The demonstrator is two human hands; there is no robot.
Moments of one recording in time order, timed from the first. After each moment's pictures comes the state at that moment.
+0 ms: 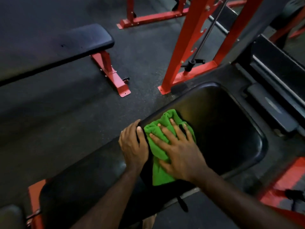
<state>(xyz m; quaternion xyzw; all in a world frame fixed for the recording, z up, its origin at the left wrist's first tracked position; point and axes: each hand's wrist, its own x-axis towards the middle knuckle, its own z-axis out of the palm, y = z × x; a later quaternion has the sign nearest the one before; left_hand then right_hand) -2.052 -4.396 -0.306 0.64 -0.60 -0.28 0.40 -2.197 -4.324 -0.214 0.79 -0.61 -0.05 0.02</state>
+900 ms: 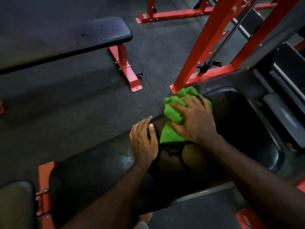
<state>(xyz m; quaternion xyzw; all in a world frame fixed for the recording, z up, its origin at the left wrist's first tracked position) -2.051 -4.393 -0.307 0.63 -0.60 -0.28 0.41 -2.222 -4.416 -0.193 0.74 -0.67 0.02 0.04</state>
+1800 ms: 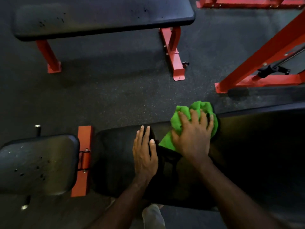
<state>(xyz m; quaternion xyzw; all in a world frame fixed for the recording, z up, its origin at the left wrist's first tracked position) -1.908 -4.313 -0.378 0.73 -0.49 -0.31 0.36 -2.050 -4.391 -0.279 0.74 -0.67 -0.04 -0.03</state>
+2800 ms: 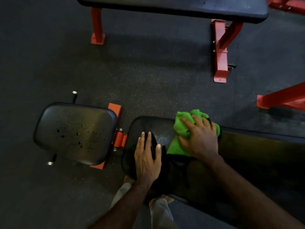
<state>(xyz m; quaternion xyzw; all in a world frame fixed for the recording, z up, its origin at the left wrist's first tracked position) -1.794 -4.245 -0.429 0.83 -0.38 -0.30 0.27 -1.931 -4.393 -0.340 0.82 -0.55 -0.10 -0.11</state>
